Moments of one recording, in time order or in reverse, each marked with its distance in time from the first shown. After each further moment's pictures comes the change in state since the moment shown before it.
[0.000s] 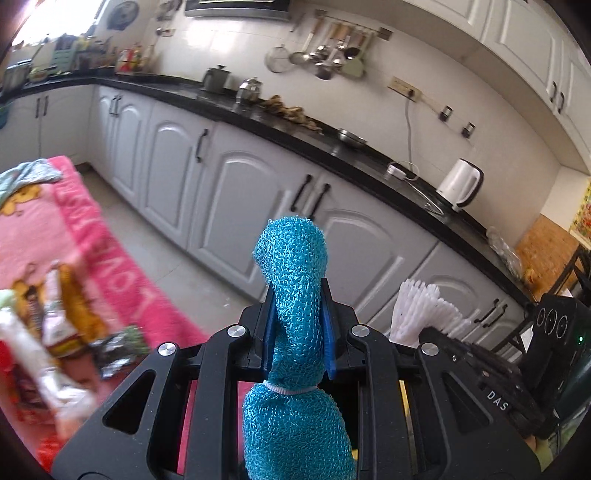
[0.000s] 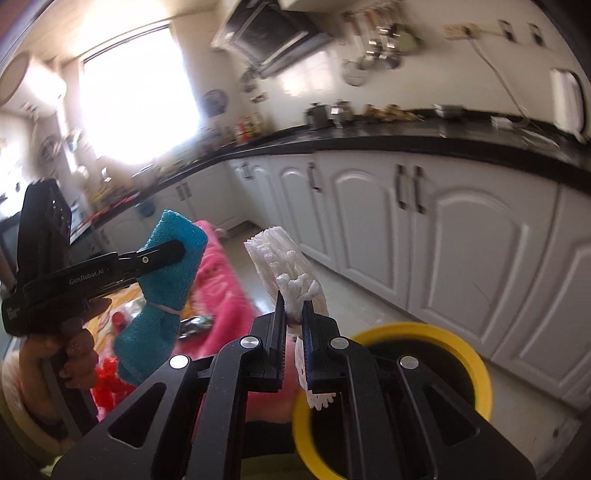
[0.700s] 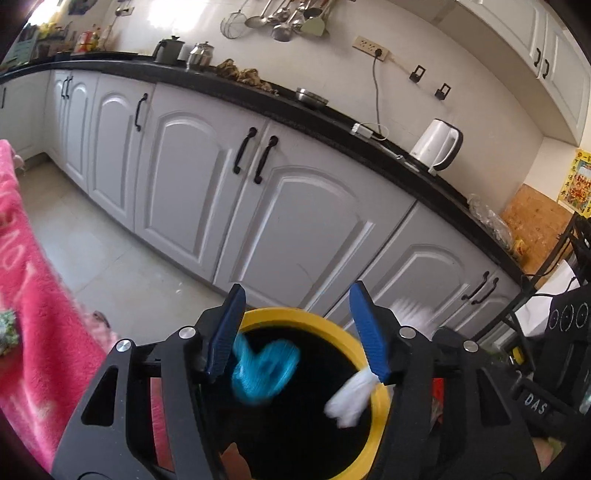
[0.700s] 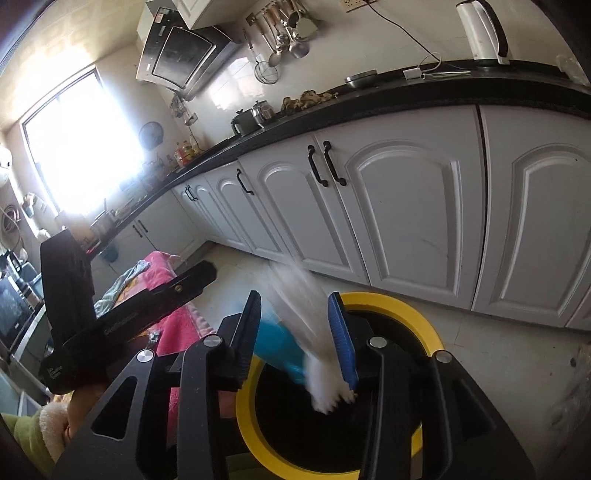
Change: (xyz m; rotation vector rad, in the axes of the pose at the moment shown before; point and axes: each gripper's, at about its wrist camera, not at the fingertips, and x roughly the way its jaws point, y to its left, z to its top) left arm 0.104 -0.049 -0.044 0.038 0.082 -0.107; right arm -0.015 -0.083 -0.027 0.241 -0.008 -0.102
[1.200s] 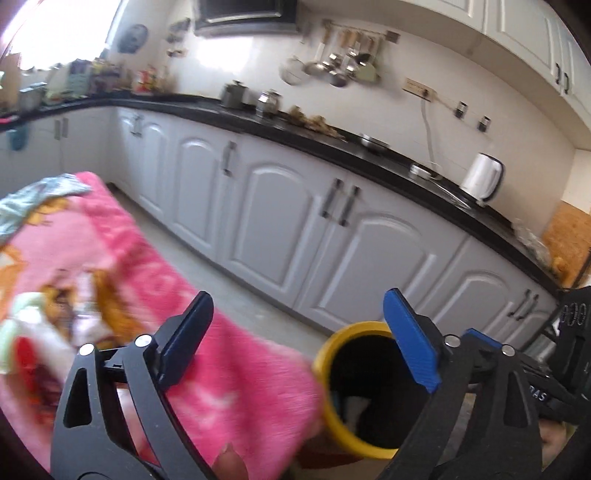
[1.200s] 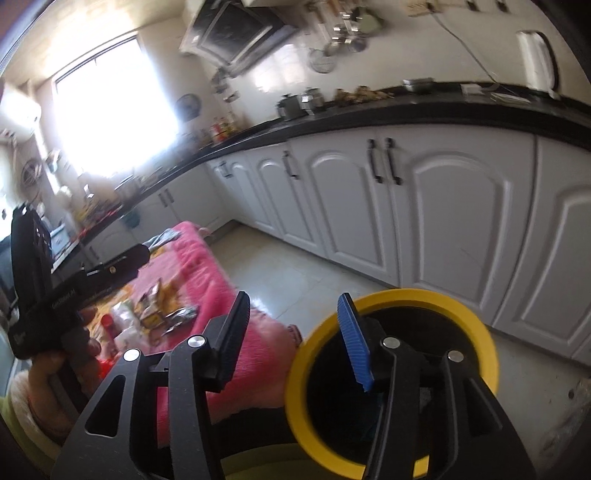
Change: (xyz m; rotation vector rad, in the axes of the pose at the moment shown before) left arm -0.139 0.071 0.010 0.010 -0.144 0.259; right arm 0.014 0.090 -0.013 -0.164 0.039 0.084
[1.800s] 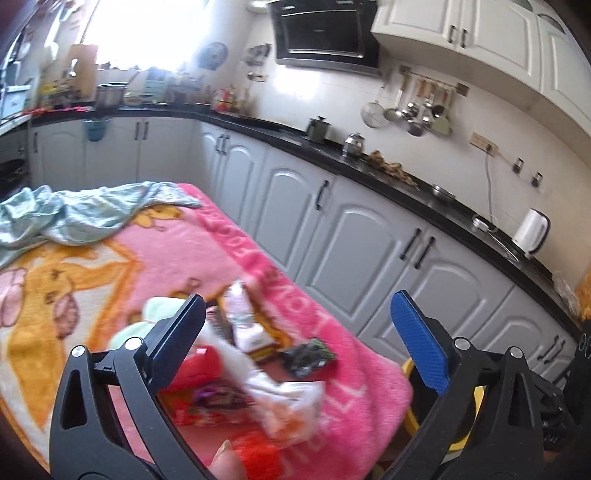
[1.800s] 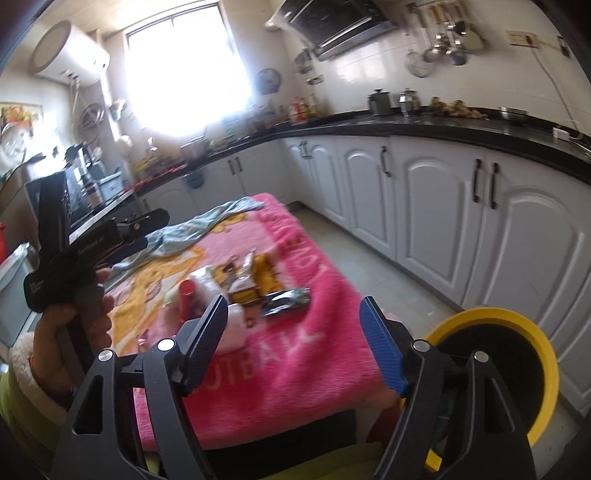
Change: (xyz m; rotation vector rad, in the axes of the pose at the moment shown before) left arm -0.106 0.122 0.010 -0.138 -0.111 0.202; right arm 0.013 0.140 -0.012 -0.210 0.057 0.187
